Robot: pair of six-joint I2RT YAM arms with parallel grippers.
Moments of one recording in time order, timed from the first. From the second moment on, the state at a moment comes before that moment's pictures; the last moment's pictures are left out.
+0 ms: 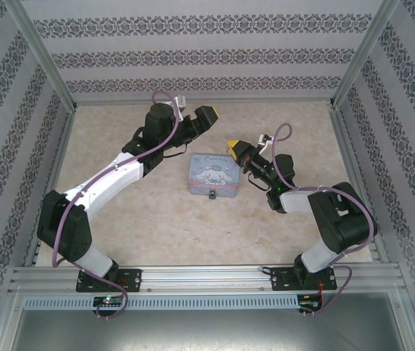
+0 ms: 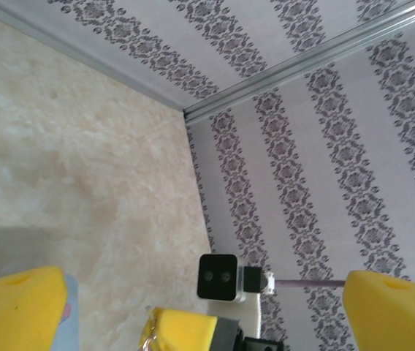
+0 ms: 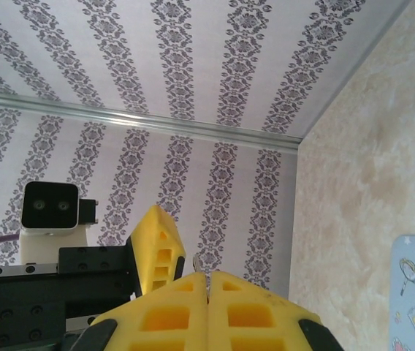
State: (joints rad) left arm -0.50 1.56 1.28 0.01 0.29 -0.98; right arm 0.35 1.59 0.53 1.18 -0.47 1.50
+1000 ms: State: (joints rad) left arm -0.50 1.45 1.11 -0.34 0.26 -0.81; right arm 0.60 1.62 0.24 1.16 -0.49 1.33
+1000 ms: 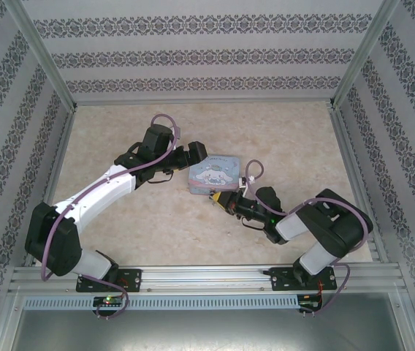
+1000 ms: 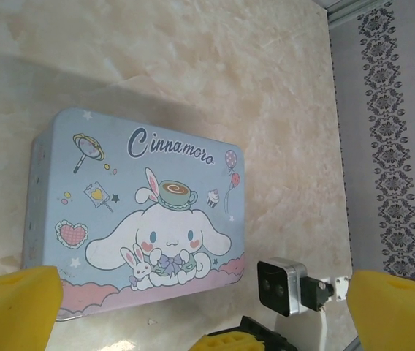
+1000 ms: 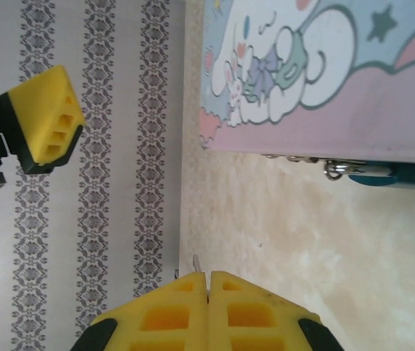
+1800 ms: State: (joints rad) left arm -0.50 1.36 1.01 -0.29 0.28 -0.85; right arm 0.37 1.70 0.36 1.24 -0.70 1.37
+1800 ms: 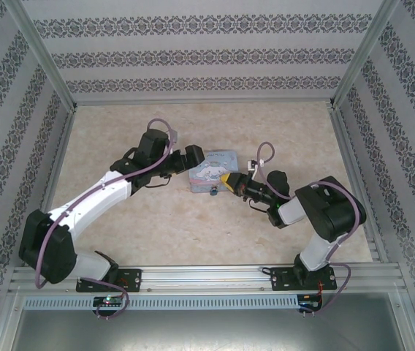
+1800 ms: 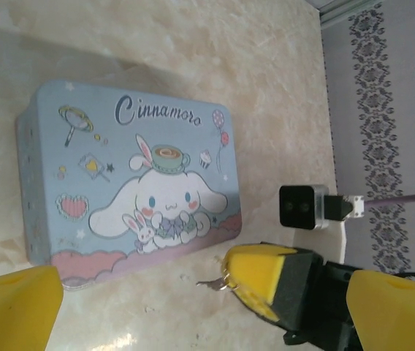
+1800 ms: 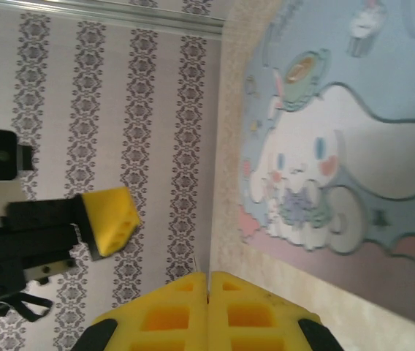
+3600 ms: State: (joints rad) left arm -0.76 1.78 0.82 0.22 0.13 -0.59; right arm 0.29 1.84 0.50 1.16 -0.60 1.46
